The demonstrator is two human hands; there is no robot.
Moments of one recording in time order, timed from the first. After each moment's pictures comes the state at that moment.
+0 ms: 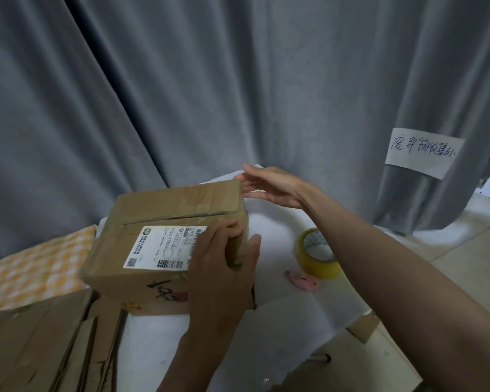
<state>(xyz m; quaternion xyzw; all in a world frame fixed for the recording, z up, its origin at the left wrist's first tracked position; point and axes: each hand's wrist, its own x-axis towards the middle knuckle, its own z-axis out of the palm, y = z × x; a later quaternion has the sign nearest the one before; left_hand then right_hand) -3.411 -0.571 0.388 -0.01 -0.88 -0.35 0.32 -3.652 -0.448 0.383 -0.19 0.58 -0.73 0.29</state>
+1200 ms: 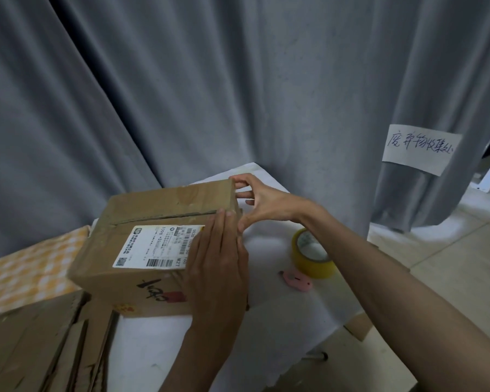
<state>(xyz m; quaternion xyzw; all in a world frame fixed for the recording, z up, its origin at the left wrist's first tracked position) -3.429 -0.562 0.360 -0.01 -0.92 -0.05 0.40 -3.602 -0.441 0.379 -0.32 0.75 -0.55 0.18</state>
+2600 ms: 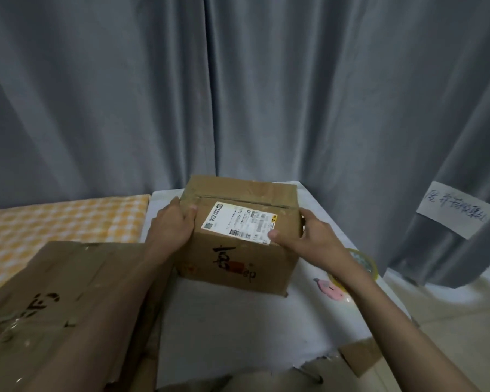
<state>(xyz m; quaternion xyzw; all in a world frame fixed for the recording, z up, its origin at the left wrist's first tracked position) -3.417 -0.756 0.414 0.23 -0.93 -0.27 0.13 -3.463 -0.482 0.420 -0.15 0.90 -0.40 0.03</state>
